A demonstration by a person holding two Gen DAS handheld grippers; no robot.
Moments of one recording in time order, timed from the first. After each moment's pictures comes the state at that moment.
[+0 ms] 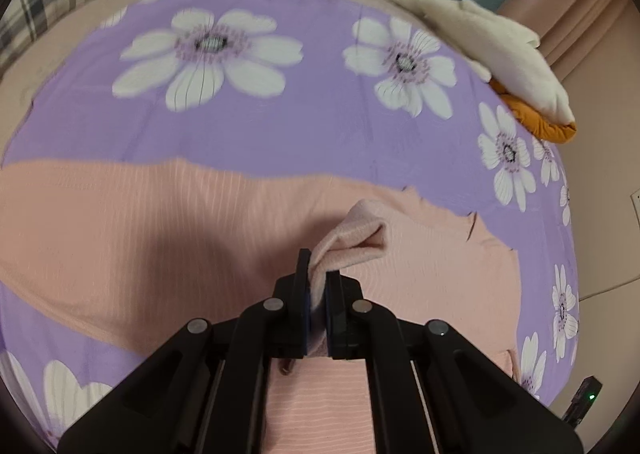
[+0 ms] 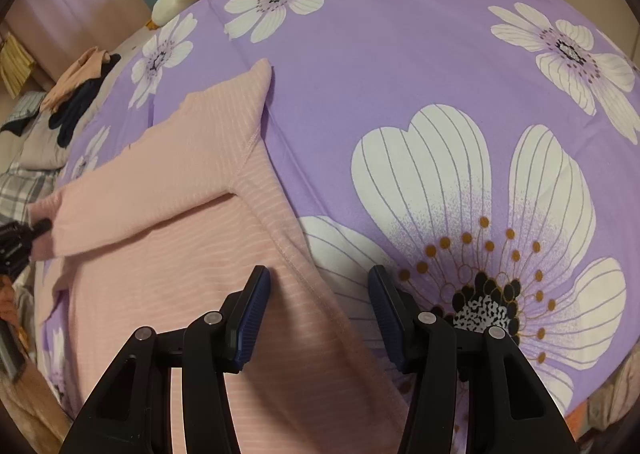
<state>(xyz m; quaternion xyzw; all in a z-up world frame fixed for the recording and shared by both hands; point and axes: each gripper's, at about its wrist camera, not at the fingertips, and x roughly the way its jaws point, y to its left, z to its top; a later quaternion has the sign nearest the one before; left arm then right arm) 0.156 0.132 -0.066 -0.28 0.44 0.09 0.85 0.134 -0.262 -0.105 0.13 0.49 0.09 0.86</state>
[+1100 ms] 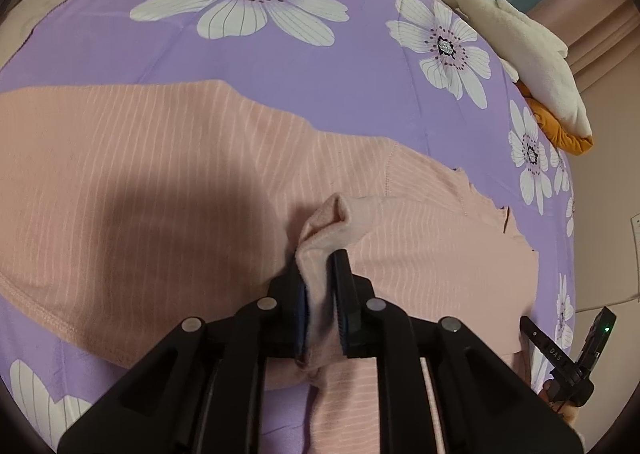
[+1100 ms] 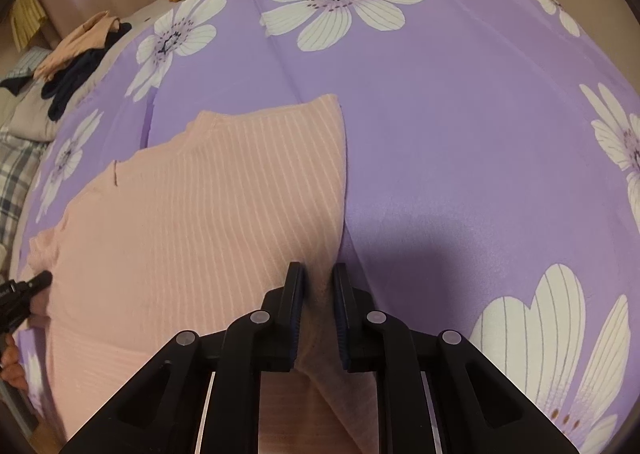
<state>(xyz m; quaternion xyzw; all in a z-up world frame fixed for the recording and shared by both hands) 0.146 0.159 -0.120 -0.33 0.45 0.09 0.82 0.224 -0.200 -0.110 0.05 0.49 0.10 0.87</state>
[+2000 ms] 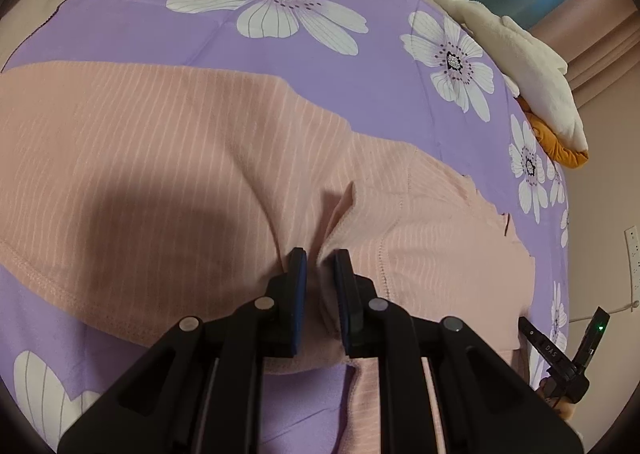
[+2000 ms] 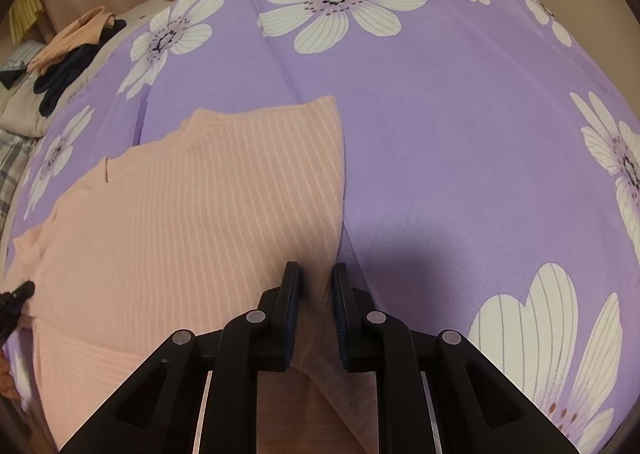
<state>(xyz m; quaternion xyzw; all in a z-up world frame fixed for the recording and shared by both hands) 0.123 0.173 -0.123 -0.35 0.43 0.10 0.83 0.225 -0.192 -0.111 0.03 0.48 0.08 0.87</state>
